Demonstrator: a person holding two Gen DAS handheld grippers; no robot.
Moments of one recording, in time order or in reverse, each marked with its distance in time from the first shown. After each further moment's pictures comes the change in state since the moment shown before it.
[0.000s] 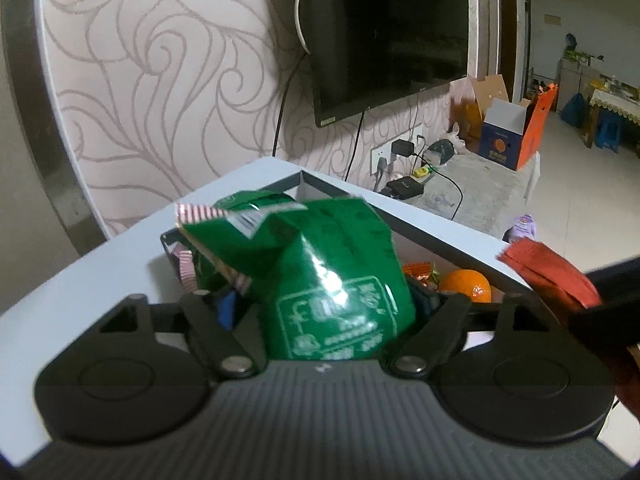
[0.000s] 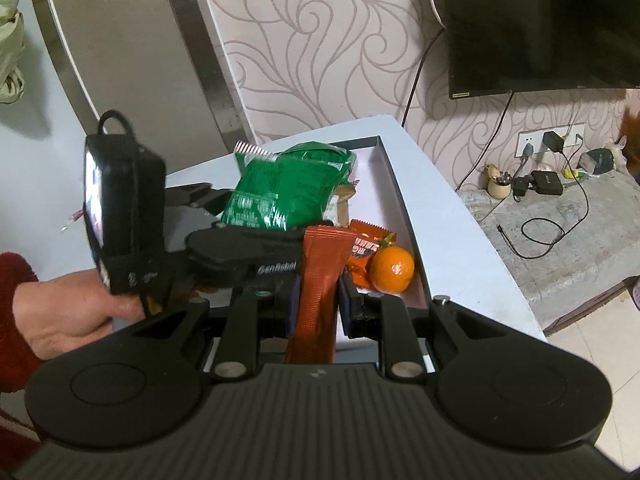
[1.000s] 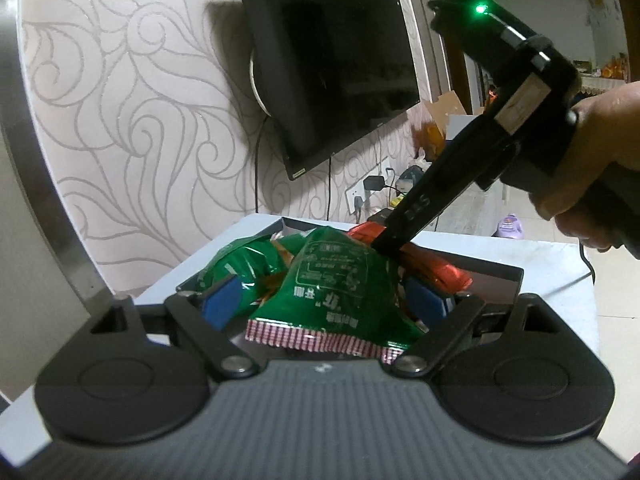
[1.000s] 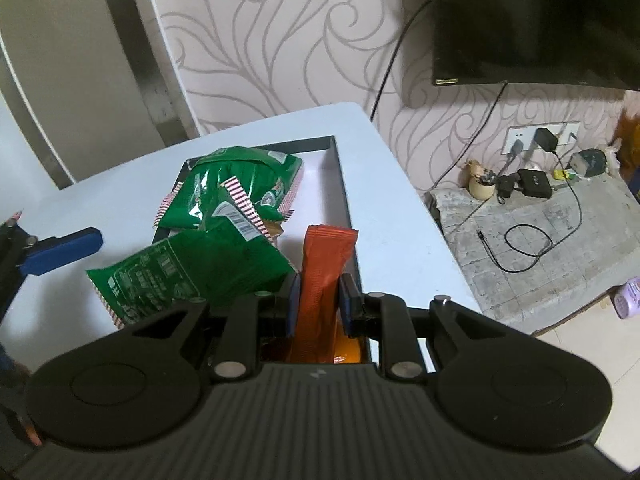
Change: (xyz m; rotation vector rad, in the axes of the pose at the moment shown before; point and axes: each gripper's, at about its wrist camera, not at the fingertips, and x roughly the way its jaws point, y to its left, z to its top) left arm -0.051 -0.006 -0.020 0.200 -0.166 -0.038; right arm 0.118 -0.047 0.057 -0.029 0.080 -0.082
